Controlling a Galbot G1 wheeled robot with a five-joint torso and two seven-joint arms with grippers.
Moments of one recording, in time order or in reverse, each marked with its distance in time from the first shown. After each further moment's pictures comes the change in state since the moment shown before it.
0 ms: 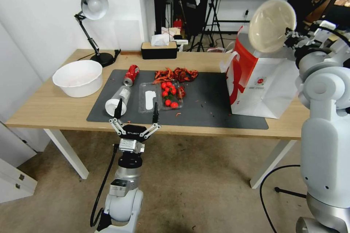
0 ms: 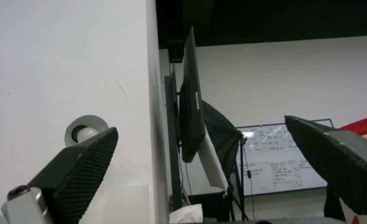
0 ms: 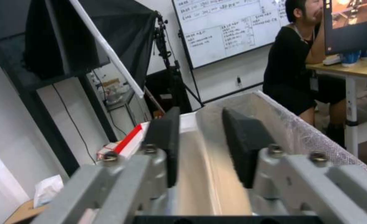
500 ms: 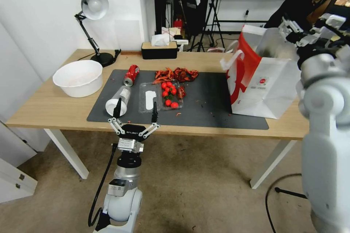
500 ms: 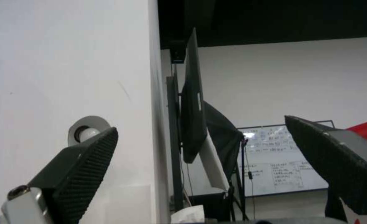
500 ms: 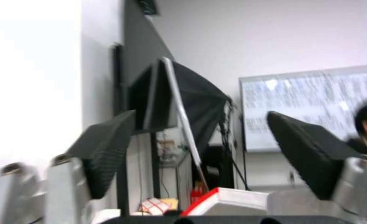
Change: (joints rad) left arm 0.001 0.013 -0.002 -0.010 -0.018 0.006 -0.004; right arm -0.307 -0.016 0.014 0.242 -0.261 0.425 -0.412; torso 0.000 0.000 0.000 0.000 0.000
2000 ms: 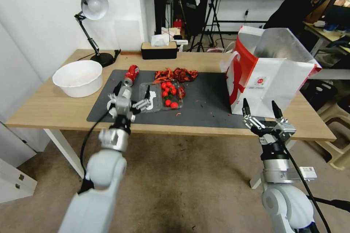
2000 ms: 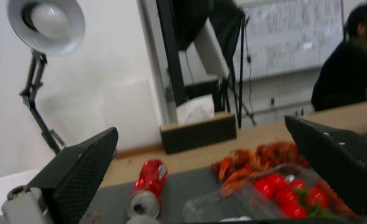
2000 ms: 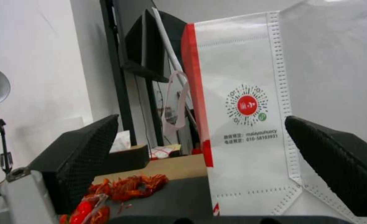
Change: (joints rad) left arm -0.293 0.205 -0.032 -0.017 -0.170 0.808 -0.004; right arm -0.552 0.262 -0.050 -0.114 -0.139 0.522 -0.143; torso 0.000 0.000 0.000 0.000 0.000
